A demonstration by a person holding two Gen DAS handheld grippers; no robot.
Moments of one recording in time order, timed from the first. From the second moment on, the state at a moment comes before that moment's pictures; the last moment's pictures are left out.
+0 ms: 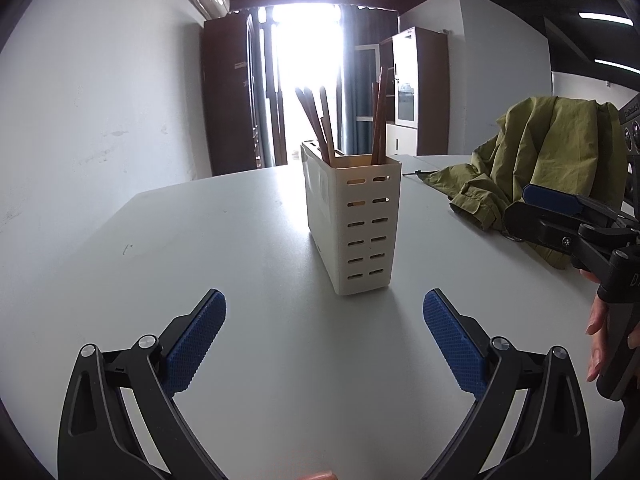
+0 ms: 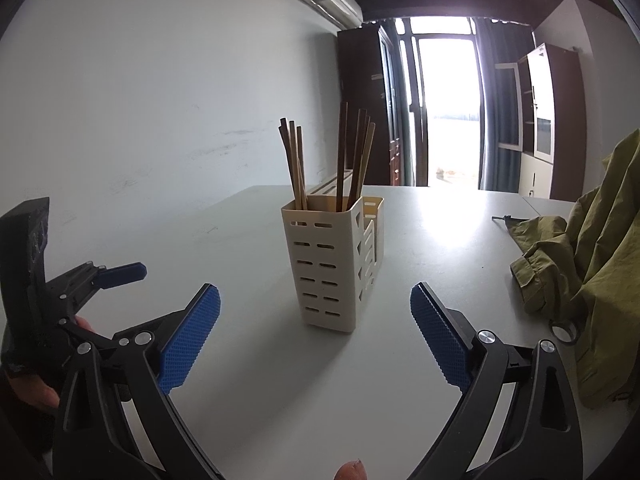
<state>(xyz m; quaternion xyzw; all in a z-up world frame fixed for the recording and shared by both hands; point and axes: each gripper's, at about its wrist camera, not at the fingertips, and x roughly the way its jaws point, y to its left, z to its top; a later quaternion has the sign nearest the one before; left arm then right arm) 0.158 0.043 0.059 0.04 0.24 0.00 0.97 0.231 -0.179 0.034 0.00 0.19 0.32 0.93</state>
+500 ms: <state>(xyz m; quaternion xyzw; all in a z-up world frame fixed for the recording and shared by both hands) 0.157 0.042 0.059 0.04 0.24 -0.01 0.97 0.232 -0.177 0.030 -0.01 0.19 0.31 0.93</state>
